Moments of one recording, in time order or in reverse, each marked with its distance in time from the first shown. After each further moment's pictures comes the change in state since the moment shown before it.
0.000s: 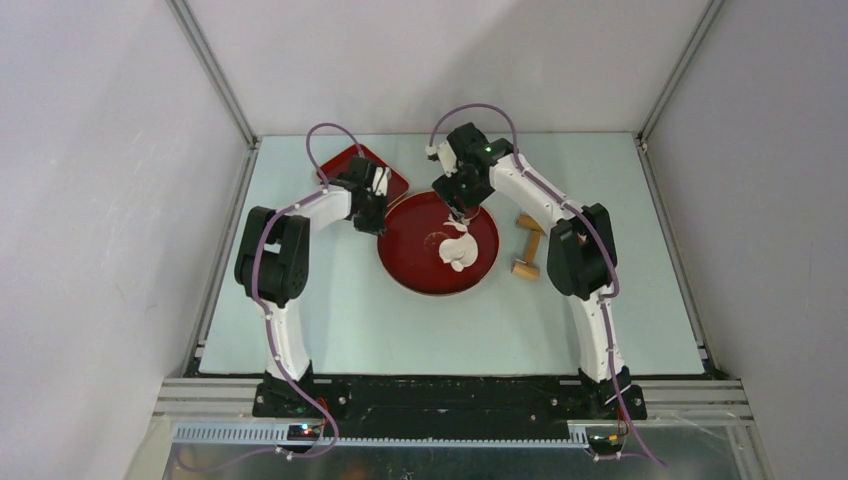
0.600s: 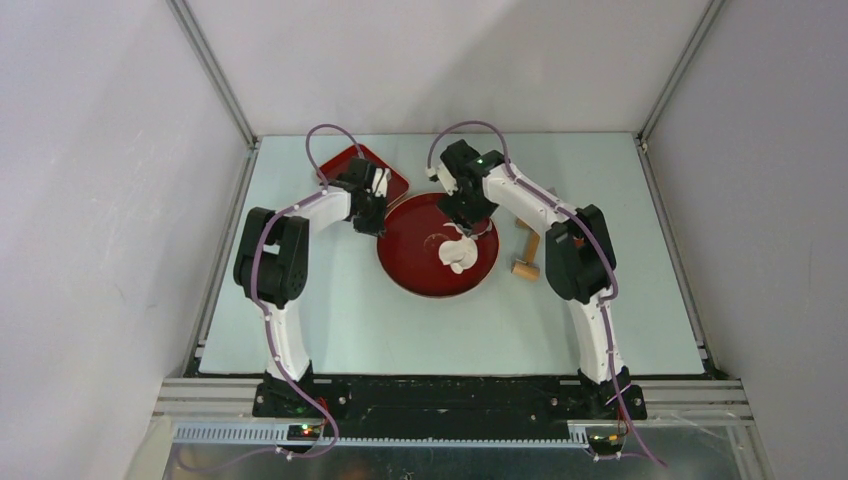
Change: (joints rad) left arm 0.000 -0.010 -0.015 0.002 0.001 0.000; right arm 0.035 -0.024 -0.103 -0.045 0.134 -0.019
